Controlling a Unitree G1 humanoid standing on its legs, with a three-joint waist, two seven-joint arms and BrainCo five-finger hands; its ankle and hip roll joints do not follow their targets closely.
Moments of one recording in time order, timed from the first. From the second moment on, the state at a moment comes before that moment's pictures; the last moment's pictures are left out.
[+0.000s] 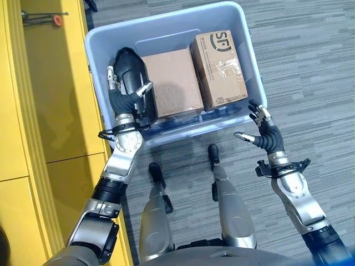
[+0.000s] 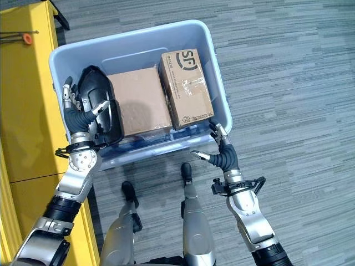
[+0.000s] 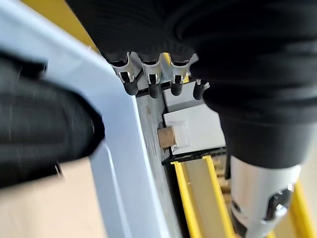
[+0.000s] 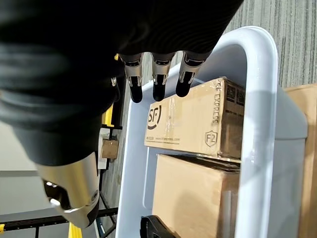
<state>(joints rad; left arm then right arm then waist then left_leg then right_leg) -0.42 0.44 -0.12 0.18 -0.08 -0.18 0.64 0.01 -0.44 0.24 -0.18 0.23 -0.19 -0.18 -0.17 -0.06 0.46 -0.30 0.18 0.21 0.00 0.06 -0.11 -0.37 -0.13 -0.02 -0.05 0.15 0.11</state>
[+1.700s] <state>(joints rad) -0.48 0.30 -0.36 0.38 -0.24 -0.18 0.52 0.05 -0.45 0.28 -0.24 0.25 -0.24 -0.22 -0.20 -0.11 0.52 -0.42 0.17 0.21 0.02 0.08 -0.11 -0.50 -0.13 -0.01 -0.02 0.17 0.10</state>
